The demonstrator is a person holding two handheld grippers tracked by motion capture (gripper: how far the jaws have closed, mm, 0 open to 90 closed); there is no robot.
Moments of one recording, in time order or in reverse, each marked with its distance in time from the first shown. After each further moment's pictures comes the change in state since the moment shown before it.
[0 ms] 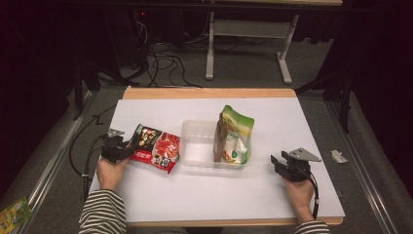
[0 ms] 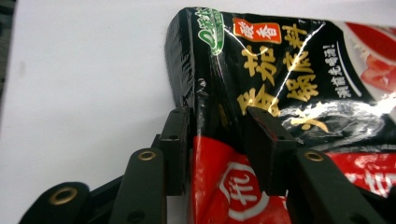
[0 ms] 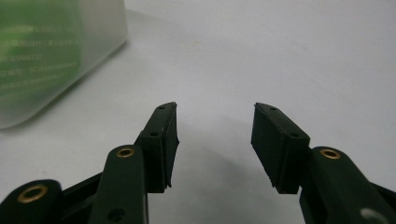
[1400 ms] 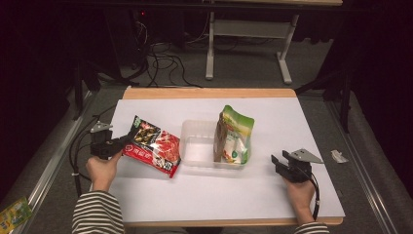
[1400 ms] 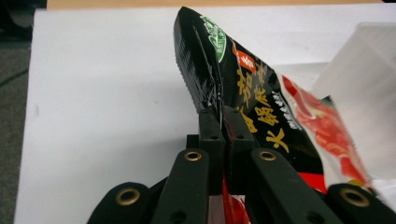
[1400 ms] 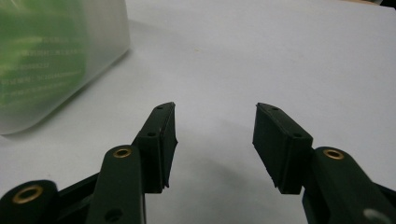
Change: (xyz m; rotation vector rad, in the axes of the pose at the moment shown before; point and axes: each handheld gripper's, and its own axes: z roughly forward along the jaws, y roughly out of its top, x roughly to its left) left arm -0.014 0.029 -0.066 -0.105 -0.092 -0.011; right arm -0.001 -0.002 -0.004 -0.035 0.005 0.012
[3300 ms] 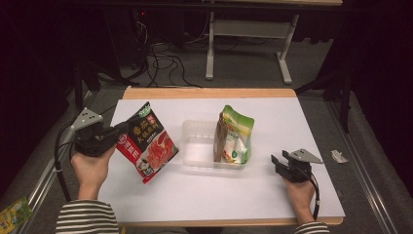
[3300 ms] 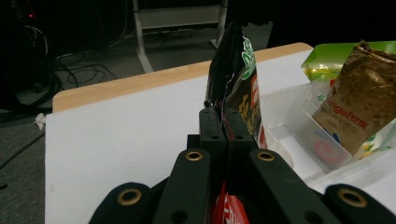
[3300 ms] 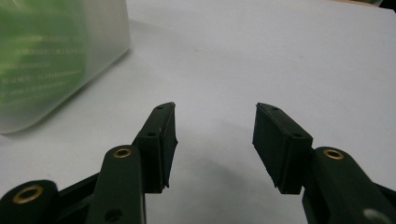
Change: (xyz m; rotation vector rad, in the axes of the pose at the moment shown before) left arm -0.062 0.048 -0.088 -0.161 -0.050 0.159; right arm 0.001 0.000 0.000 0.002 -0.004 -0.005
